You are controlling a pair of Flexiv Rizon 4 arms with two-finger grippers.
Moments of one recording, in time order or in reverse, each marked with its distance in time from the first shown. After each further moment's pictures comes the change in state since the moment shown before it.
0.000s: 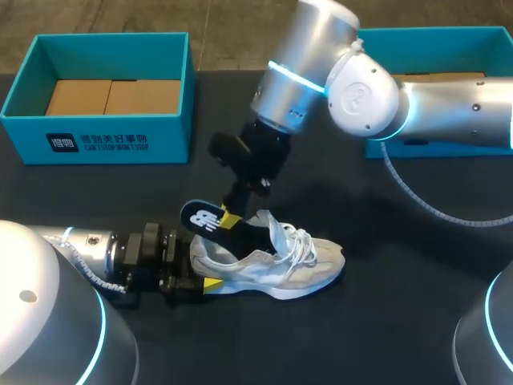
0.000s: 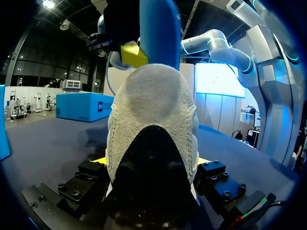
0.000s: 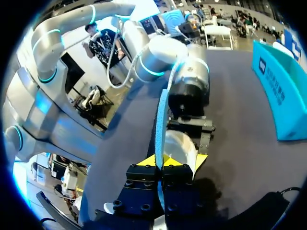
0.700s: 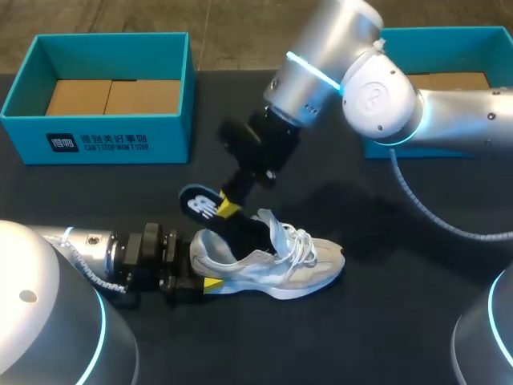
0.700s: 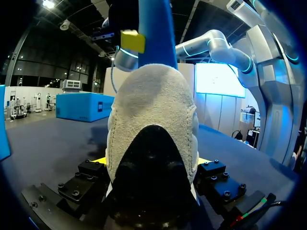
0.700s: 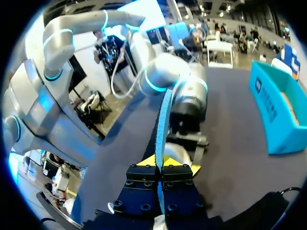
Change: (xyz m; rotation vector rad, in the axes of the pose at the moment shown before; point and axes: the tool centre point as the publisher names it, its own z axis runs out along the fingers) left arm 0.000 0.000 0.000 0.000 0.000 0.000; right arm -0.002 0.021 -0.020 -0.138 -0.034 -0.073
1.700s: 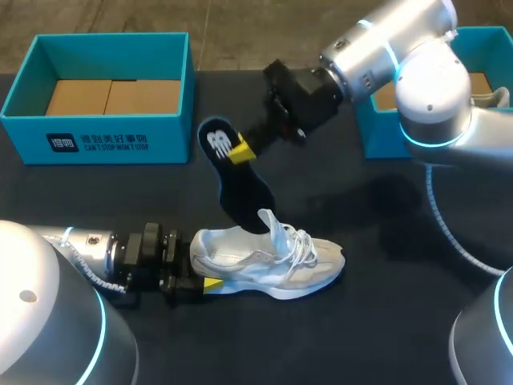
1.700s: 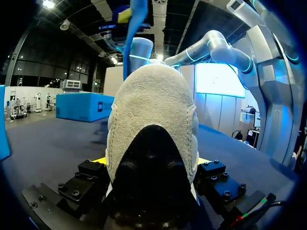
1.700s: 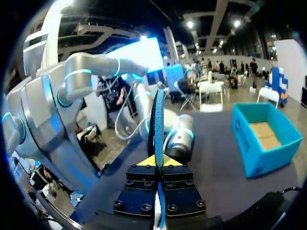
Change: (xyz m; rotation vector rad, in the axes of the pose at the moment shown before) left arm 0.000 0.000 0.000 0.000 0.000 0.000; right arm 0.002 0.053 -0.092 -0.396 -0.081 -0.048
